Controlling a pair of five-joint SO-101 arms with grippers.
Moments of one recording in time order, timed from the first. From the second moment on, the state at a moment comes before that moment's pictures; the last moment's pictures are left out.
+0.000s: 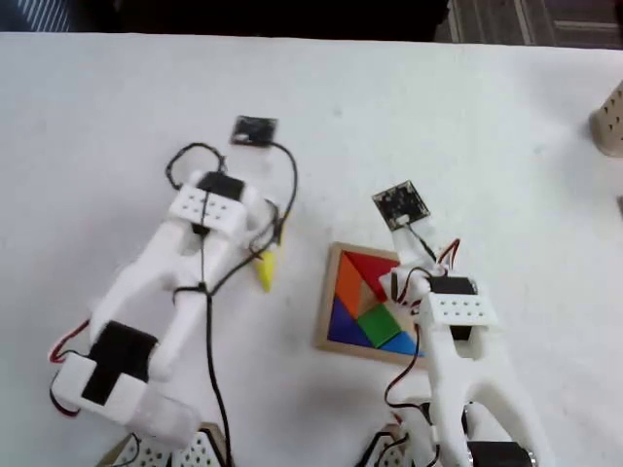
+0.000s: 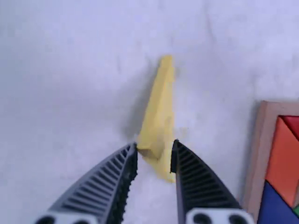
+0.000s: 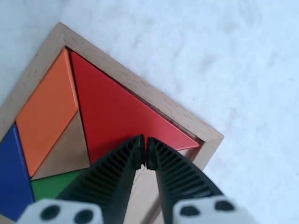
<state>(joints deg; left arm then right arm) 15.7 3.2 21.5 61.9 11.9 -4.1 -29.5 65.8 35.6 27.9</state>
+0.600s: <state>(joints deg) 21.9 9.2 21.5 61.7 15.1 -3.4 -29.5 65.8 35.6 27.9</state>
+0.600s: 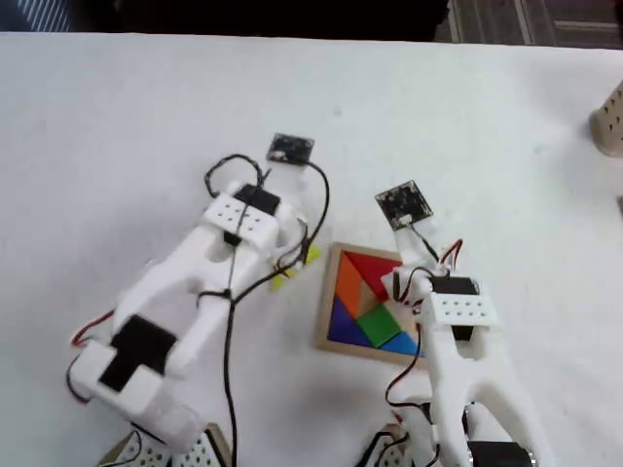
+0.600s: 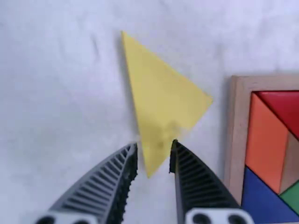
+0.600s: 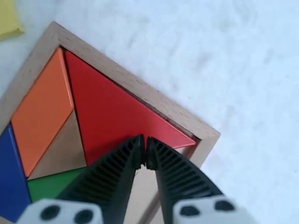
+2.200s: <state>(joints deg) 18.5 32.0 -4.5 65.5 13.1 -3.3 -29.5 65.8 35.6 27.9</state>
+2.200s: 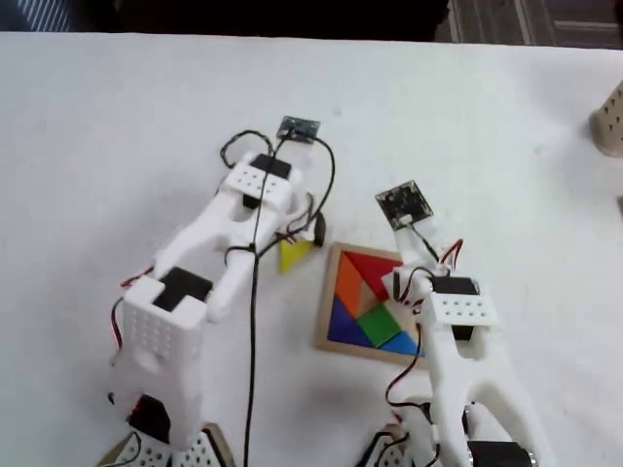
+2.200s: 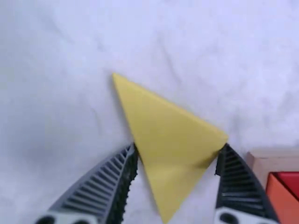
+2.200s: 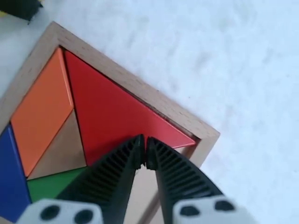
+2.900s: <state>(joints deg) 18.3 31.9 -5.3 67.2 11.1 -3.3 -29.5 65.8 35.6 27.9</state>
